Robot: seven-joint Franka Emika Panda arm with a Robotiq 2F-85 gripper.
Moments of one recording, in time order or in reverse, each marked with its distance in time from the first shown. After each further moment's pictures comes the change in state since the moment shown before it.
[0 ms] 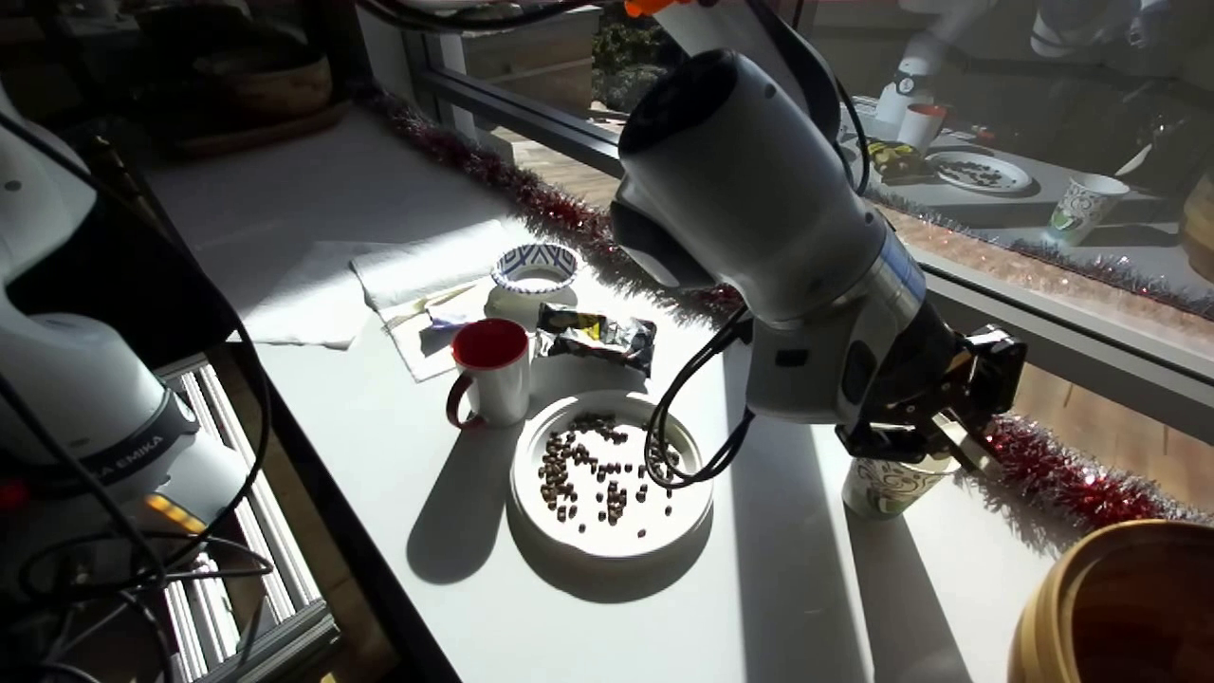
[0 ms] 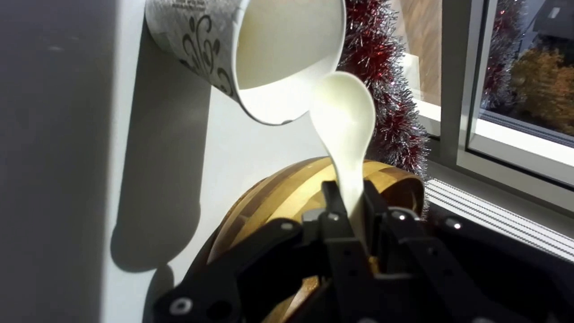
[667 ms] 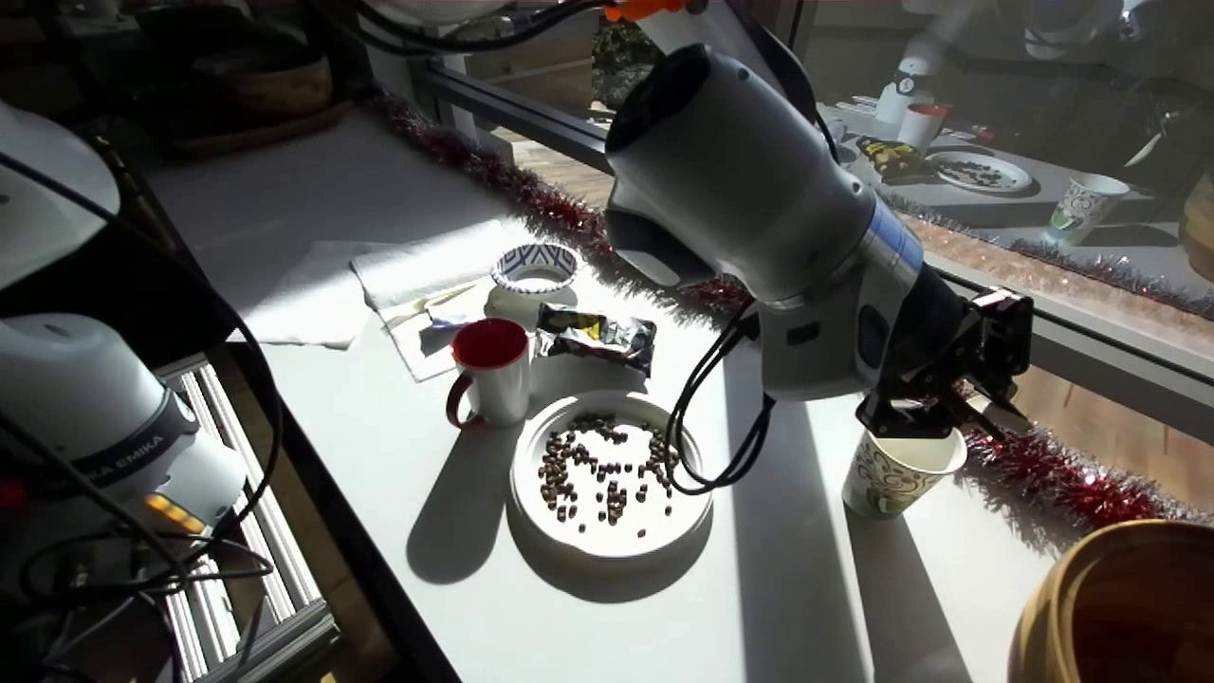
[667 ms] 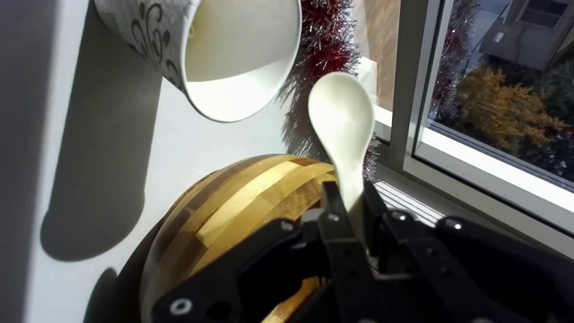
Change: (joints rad) arm -0.273 0.018 0.326 -0.018 -0.192 0.169 -0.029
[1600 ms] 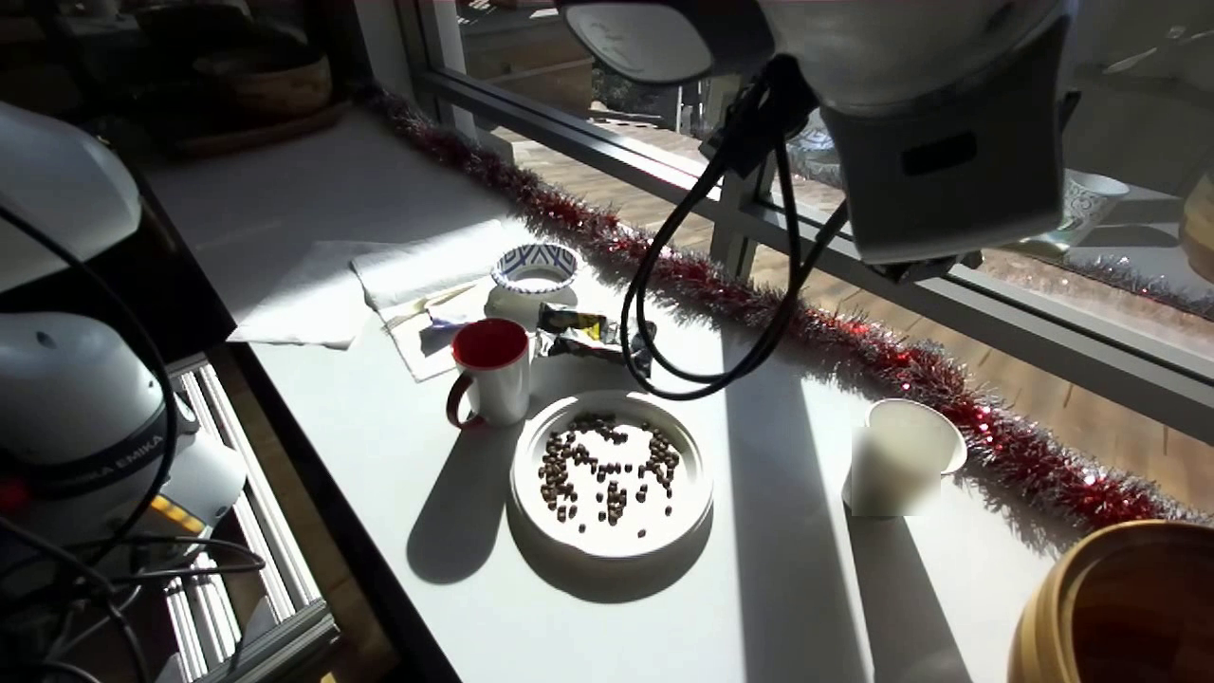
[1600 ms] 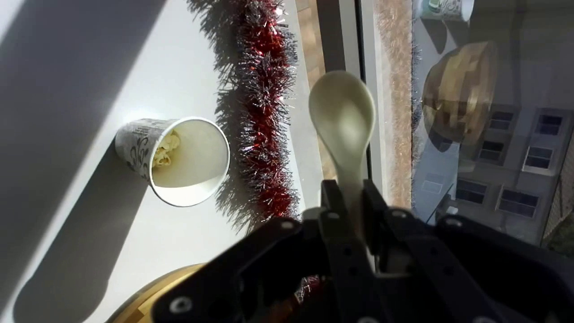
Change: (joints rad) arm -0.397 -0.322 0.249 -0.017 0.001 -0.806 -0.074
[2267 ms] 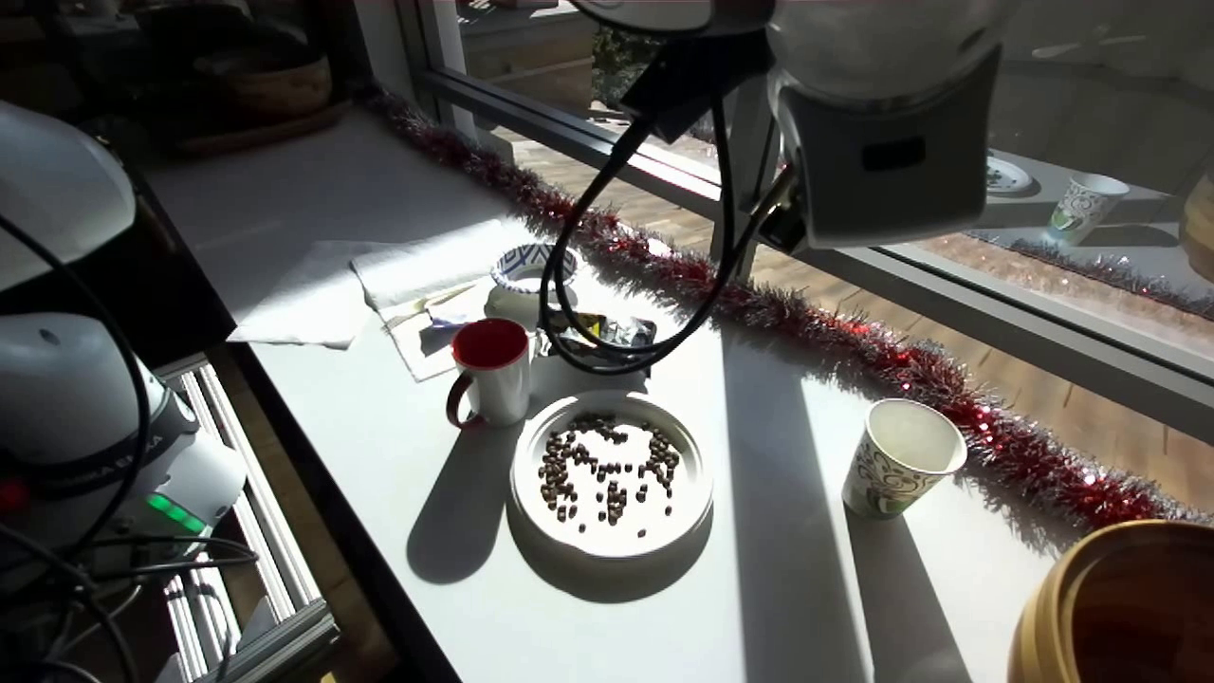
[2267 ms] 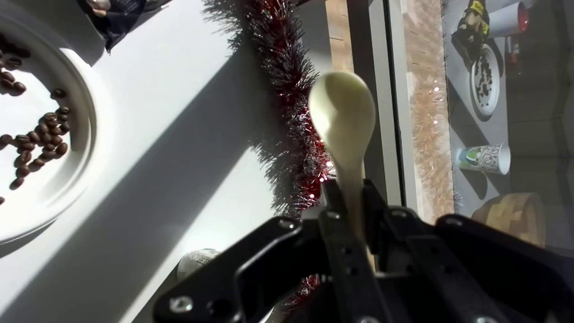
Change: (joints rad) arm 0.127 -0.062 -0.191 0.005 -0.017 -0.478 -0.026
